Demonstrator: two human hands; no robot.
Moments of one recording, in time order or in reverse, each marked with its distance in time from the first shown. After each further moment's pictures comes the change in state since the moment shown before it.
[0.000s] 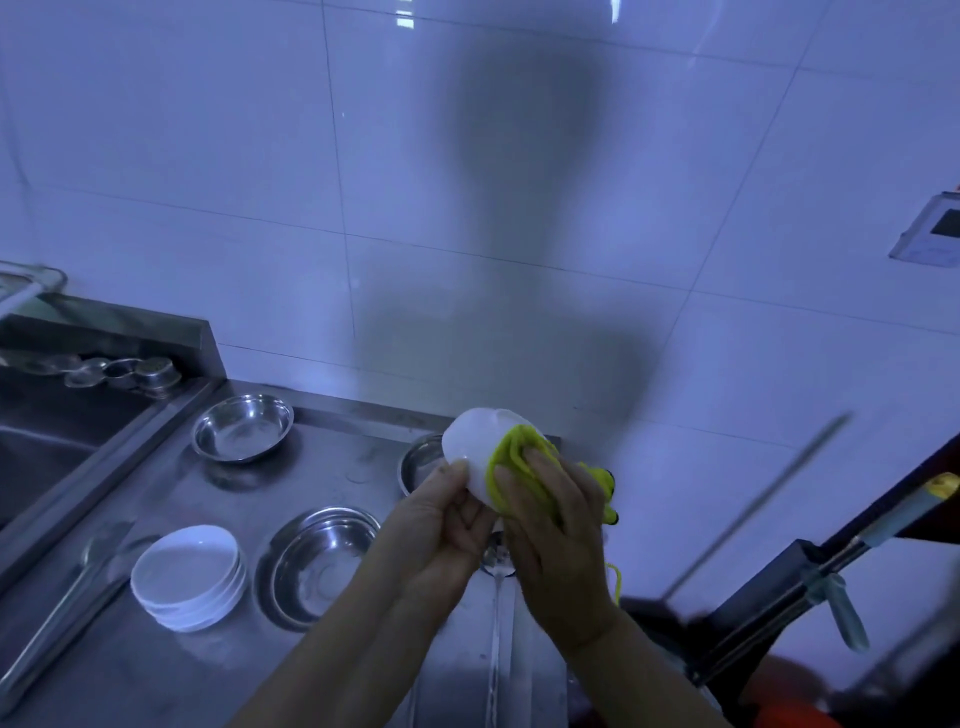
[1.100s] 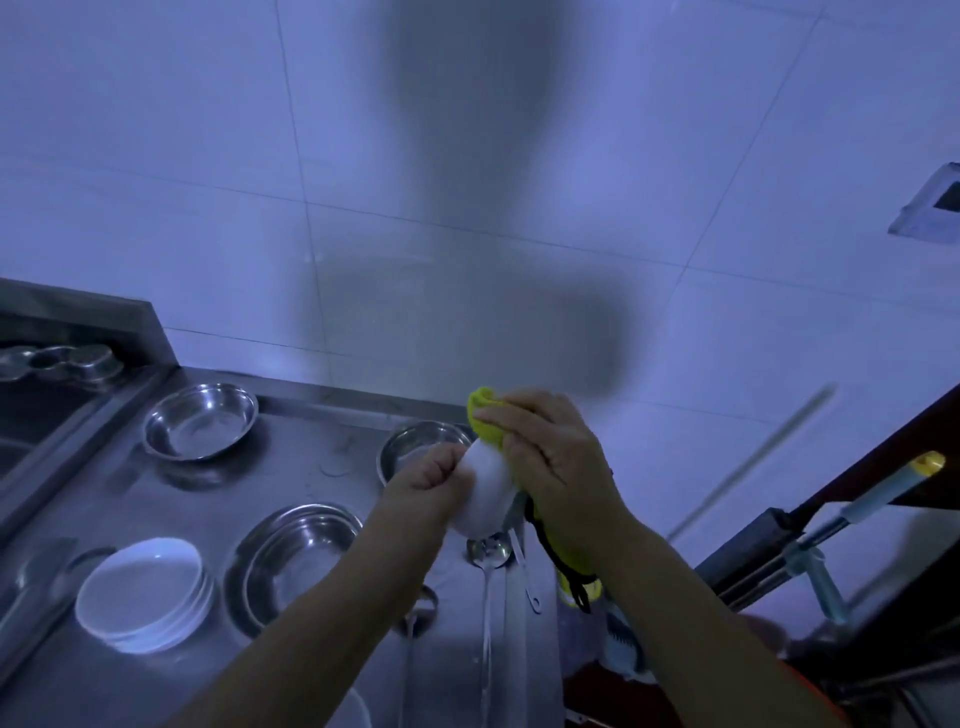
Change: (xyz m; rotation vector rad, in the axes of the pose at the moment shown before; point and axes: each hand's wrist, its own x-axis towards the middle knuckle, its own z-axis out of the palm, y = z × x) left_hand 0.036 0.023 -0.020 1.009 -0.173 0.288; right_hand 0.064 0.030 0.014 0.336 -0.381 0.419
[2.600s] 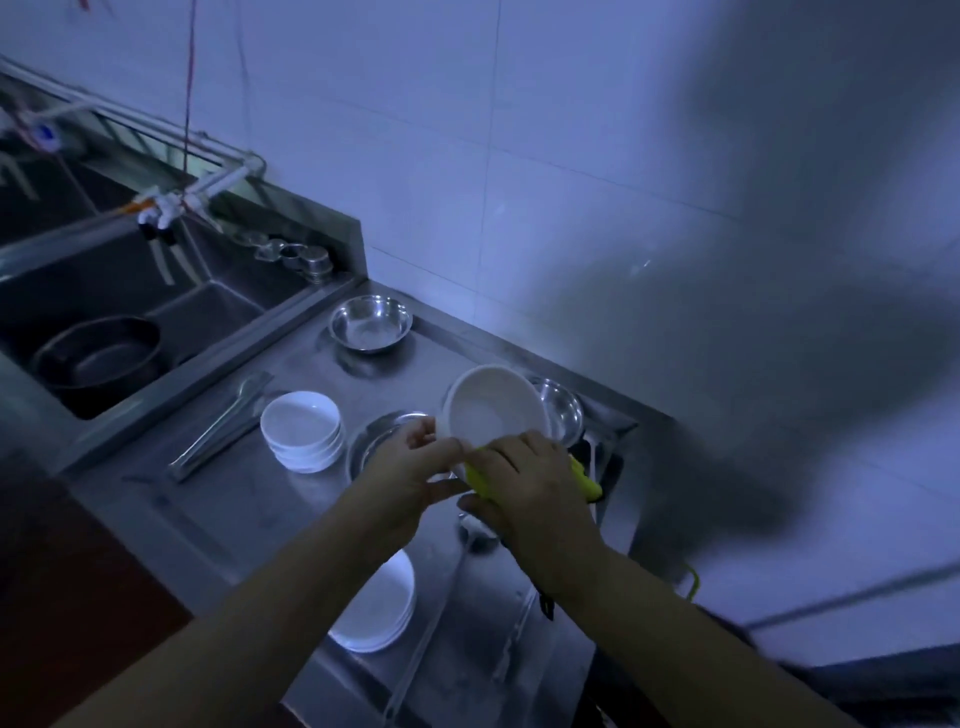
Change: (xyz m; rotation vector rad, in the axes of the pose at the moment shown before) left_hand -0.051 -0.040 -0.014 -0.284 0.448 -0.158; right_hand -0.055 0.011 0.047 -0.249 -0.243 -0.539
